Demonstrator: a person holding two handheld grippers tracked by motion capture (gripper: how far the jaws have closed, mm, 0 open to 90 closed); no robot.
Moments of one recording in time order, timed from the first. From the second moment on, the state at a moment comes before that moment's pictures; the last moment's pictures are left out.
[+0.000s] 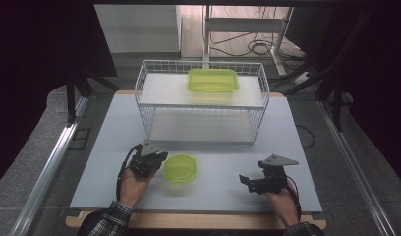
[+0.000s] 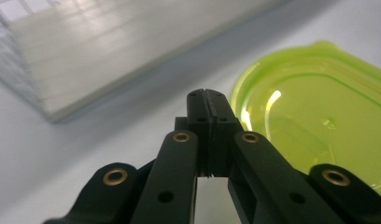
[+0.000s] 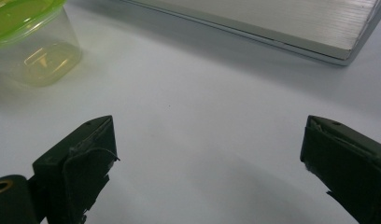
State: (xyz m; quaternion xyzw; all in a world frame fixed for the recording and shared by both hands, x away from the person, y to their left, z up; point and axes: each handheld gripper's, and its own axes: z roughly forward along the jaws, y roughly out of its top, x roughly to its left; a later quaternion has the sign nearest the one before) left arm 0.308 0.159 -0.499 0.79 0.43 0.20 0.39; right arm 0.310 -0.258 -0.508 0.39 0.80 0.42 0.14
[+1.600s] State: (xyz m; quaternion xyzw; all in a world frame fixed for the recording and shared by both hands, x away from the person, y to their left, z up) left arm 0.284 0.112 -0.518 0.85 0.35 0.12 0.37; right arm 0.310 -0.250 -0.512 0.38 0.82 0.41 0.13
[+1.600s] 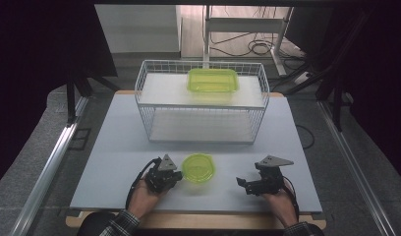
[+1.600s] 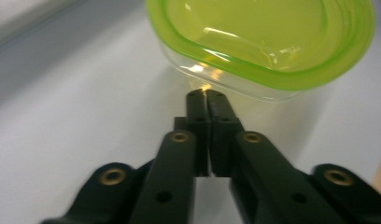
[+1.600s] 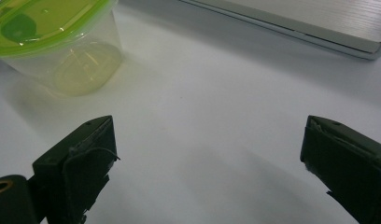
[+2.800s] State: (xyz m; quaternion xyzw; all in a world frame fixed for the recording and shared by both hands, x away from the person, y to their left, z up) left arm 0.257 0.156 -0.525 0.83 0.36 0.16 0.39; right arm 0.312 -0.240 -0.501 0.39 0.81 0.42 0.12
